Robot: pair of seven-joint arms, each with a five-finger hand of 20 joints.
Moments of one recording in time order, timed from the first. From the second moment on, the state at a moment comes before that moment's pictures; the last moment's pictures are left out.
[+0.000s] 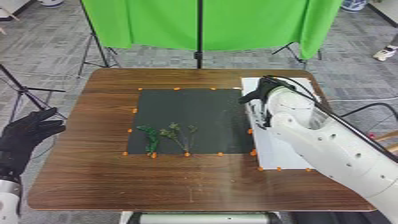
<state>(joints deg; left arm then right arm) 132.3 -54.0 -114.9 -115.4 53.8 7.8 7.8 -53.5 -50.8 40.8 -94.7 -115.2 -22.6 49.5</state>
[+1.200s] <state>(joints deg) 131.0 -54.2 -114.0 -115.1 54.0 7.2 7.8 -55.4 -56.2 39.8 -89.7 -111.1 -16.2 51.3</state>
